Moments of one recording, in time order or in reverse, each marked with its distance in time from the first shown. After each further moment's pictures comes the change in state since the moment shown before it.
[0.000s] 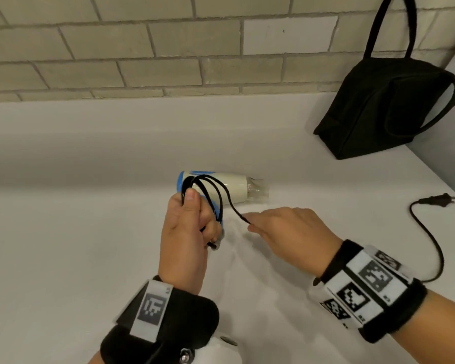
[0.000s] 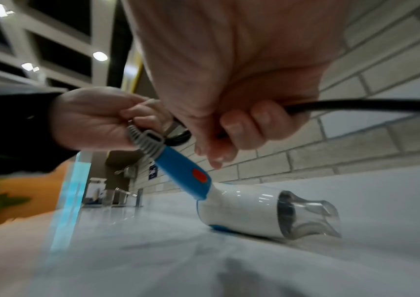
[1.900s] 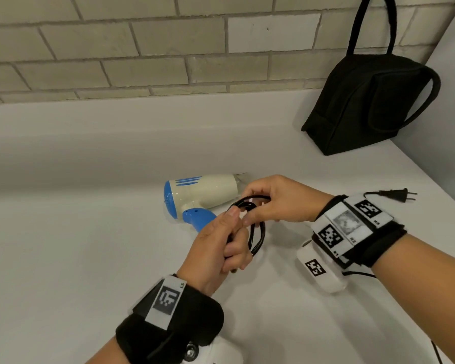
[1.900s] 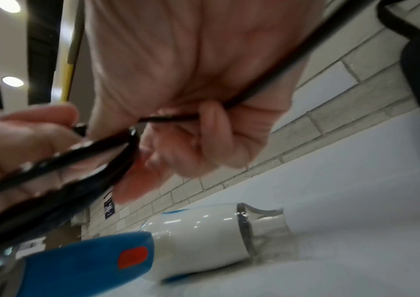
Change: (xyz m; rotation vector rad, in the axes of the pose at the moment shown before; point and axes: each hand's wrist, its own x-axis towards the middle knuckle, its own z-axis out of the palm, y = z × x) left_hand -0.007 -0.023 0.019 -0.094 -0.390 -0.407; right_hand 0.026 0.035 -0.024 0.804 -0.195 0.105
